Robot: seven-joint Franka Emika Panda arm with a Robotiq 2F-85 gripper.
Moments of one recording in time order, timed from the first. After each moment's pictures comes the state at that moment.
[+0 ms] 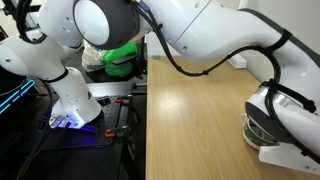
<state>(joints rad) -0.37 1.01 -0.10 -1.21 1.03 2.07 -2.22</state>
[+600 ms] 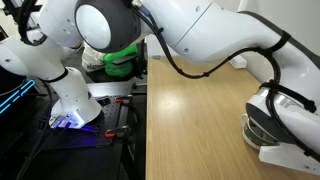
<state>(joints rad) -0.38 1.02 -0.08 -1.18 0.99 2.07 -2.19</state>
